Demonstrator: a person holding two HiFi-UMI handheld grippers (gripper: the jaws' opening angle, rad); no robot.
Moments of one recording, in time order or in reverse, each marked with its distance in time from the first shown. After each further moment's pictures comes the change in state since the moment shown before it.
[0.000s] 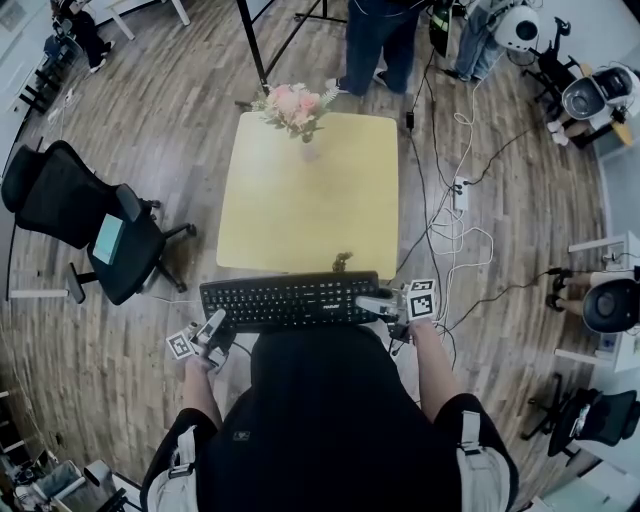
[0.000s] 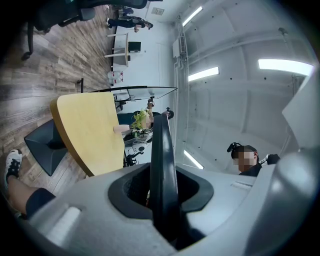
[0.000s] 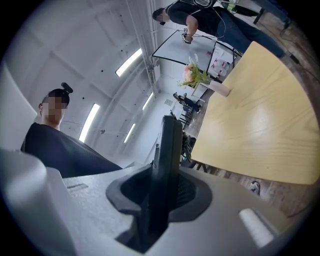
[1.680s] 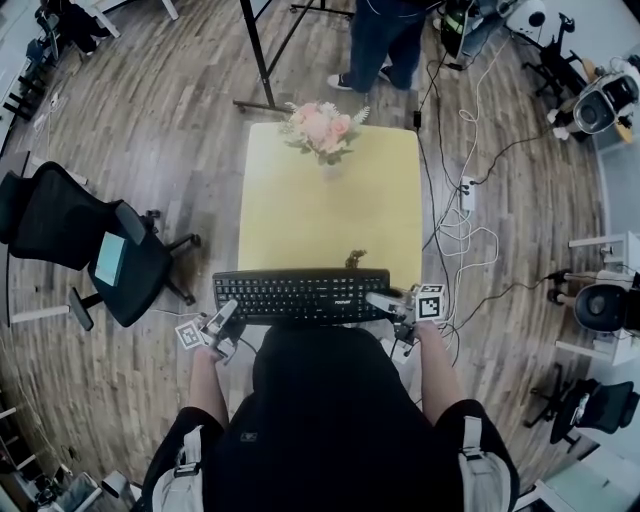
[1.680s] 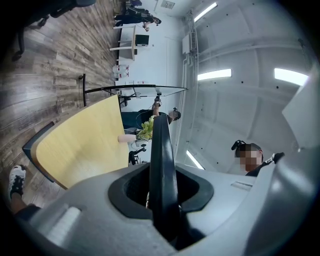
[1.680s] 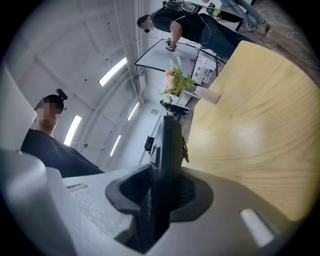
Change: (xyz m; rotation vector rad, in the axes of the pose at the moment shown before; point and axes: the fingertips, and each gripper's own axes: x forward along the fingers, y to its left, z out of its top) left arm 0.043 0.063 0.137 -0.069 0.064 0.018; right arm 0.078 -0.063 0.083 0.102 -0.114 -0.138
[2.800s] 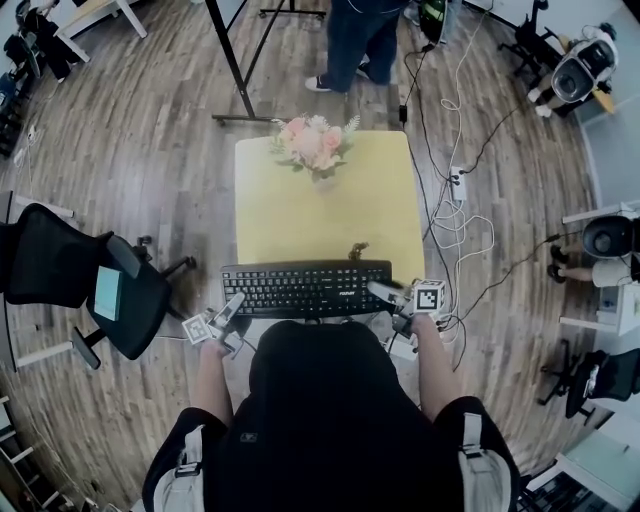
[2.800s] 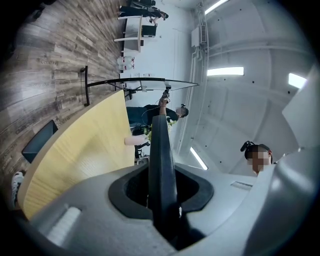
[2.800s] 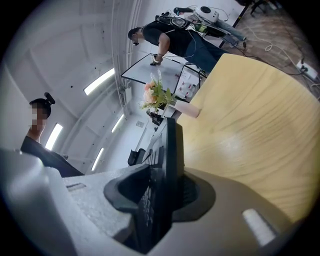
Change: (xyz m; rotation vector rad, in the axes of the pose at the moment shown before) left arm 0.053 0.063 0.065 -0.048 0.086 0.048; right arm 0.024 -0.063 0.044 0.063 -0.164 -0.169
